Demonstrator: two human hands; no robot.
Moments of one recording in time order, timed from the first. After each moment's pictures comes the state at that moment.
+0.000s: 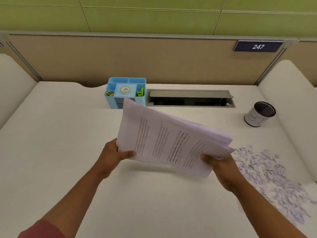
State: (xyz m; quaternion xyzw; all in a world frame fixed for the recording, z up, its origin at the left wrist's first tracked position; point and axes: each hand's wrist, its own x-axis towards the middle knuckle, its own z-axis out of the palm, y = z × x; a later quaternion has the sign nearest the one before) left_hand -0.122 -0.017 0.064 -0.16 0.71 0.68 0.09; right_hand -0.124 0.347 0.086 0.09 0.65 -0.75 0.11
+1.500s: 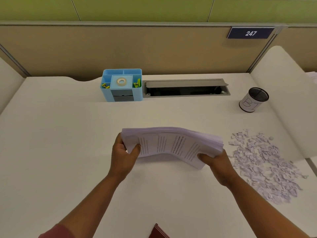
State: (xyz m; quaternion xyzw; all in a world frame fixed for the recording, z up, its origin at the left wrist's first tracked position) left_hand -0.087 0.018 0.058 -0.11 0.75 0.65 -0.08; right_hand -0.086 0.330 0.063 0.09 0.71 -0.69 0.10
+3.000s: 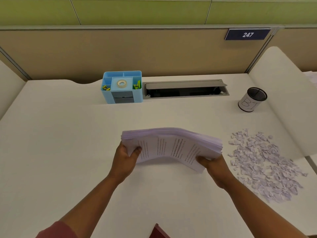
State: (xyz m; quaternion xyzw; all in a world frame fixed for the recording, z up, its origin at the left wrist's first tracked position) left_hand -0.082 0.012 0.057 -0.12 0.77 0.63 -0.01; right_hand -0.077 0.319 0.051 0.12 0.72 -0.68 0.10
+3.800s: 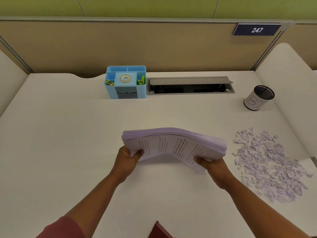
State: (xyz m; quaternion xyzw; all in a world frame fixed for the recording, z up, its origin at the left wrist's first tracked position) left_hand -0.082 -0.003 0.023 -0.15 0.75 0.64 0.06; right_hand -0.077 0.317 0.031 0.10 0.71 -0.69 0.14
